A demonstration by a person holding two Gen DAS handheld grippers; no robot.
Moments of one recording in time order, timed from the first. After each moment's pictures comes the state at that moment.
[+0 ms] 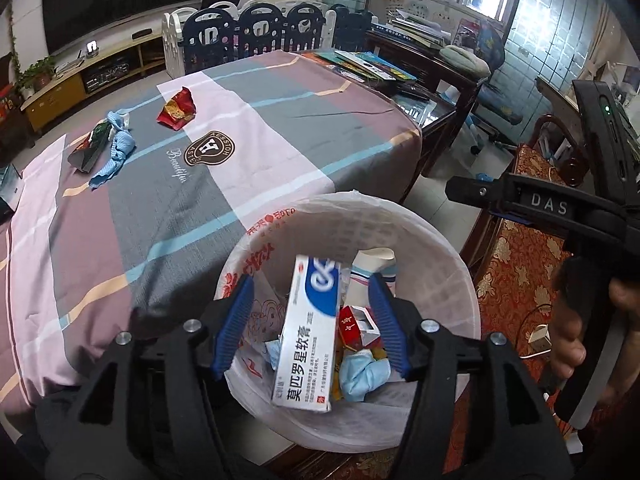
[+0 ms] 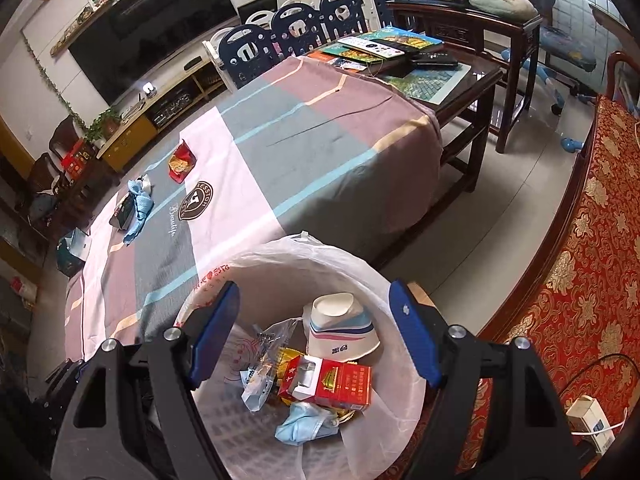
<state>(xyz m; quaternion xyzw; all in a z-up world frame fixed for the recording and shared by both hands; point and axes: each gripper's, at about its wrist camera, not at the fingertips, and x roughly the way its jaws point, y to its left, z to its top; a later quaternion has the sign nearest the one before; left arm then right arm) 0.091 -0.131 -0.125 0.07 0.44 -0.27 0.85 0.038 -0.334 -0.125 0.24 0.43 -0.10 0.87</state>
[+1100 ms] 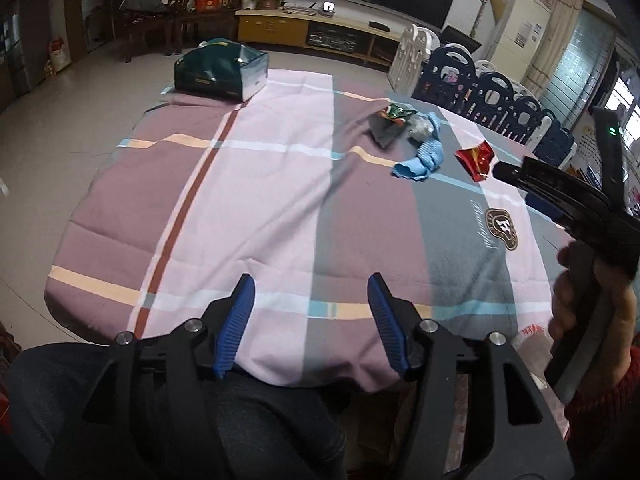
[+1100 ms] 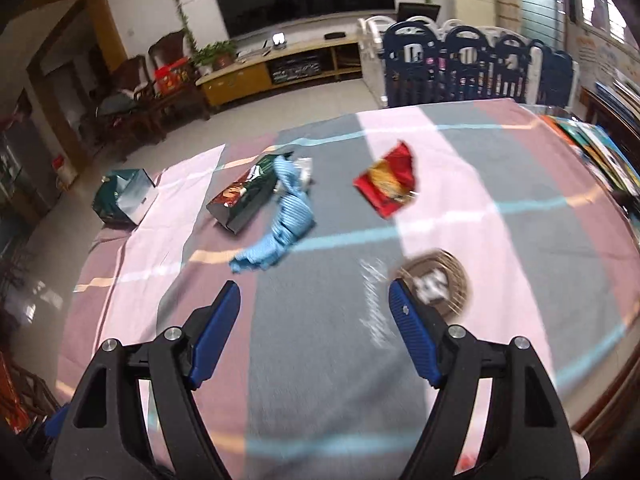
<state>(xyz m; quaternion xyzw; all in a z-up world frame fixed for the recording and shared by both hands) 0.169 0.123 -0.153 -0.13 0.44 0.07 0.89 0.294 -0.100 -0.140 0.07 0.42 0.09 0.90</state>
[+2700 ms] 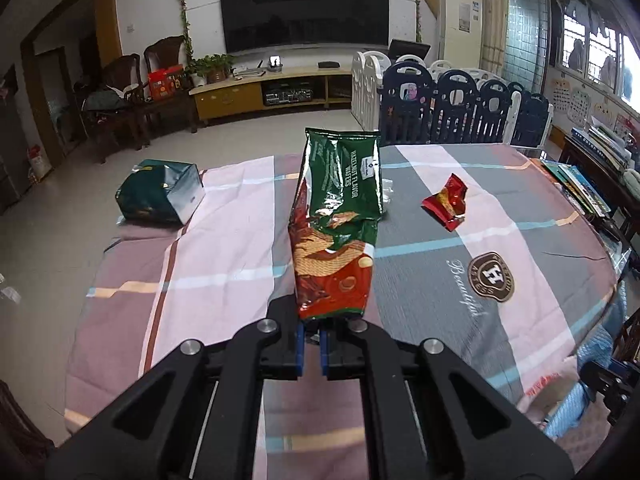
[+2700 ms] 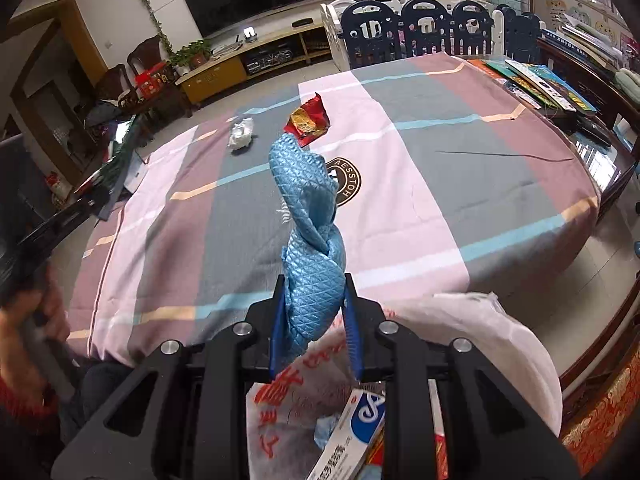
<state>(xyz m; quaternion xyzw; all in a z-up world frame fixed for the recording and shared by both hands) 0.239 0.045 -0.103 0.02 0.35 0.03 0.94 0.144 -0.204 -0.131 0.12 0.44 0.07 0.89</state>
